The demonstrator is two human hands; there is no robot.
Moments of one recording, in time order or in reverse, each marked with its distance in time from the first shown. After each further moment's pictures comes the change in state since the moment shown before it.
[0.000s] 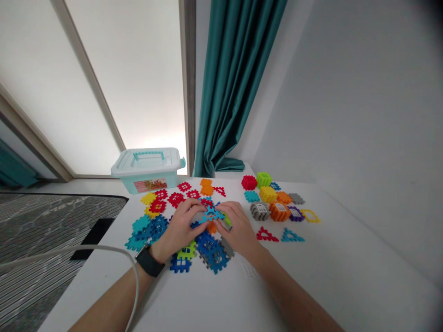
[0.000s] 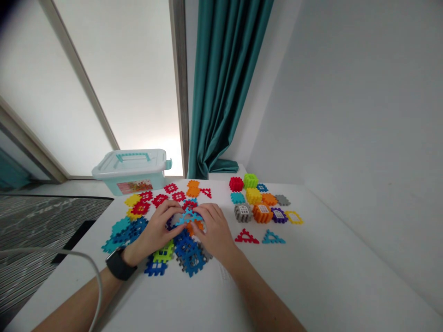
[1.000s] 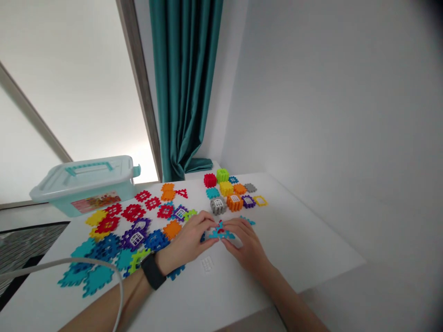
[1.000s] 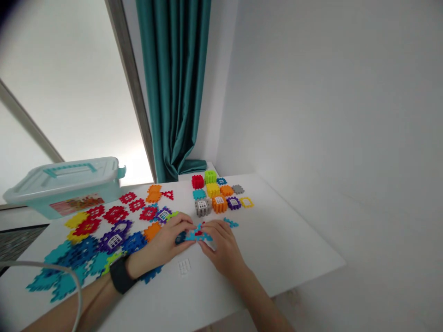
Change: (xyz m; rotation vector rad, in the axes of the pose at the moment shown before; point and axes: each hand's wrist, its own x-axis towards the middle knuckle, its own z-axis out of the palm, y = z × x) left_hand 0.041 0.070 0.095 -0.290 -0.361 0.146; right_hand -0.098 0.038 -0.096 -0.125 0.098 0.065
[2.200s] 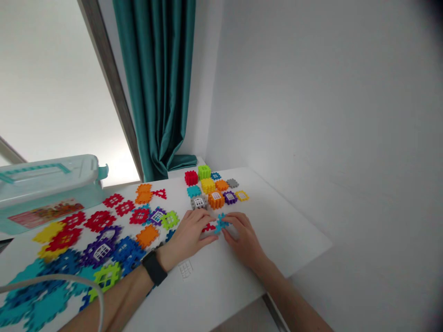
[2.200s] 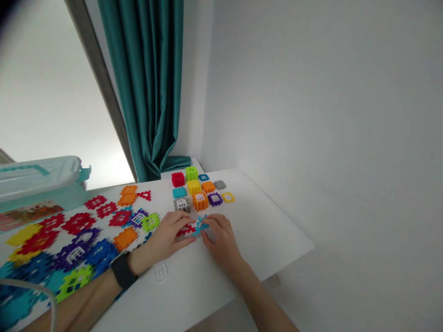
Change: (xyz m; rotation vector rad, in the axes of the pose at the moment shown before) left_hand 0.039 -0.008 0.048 0.178 -0.071 0.050; right_hand -0.027 0.041 -0.027 -0.149 0.002 0.235
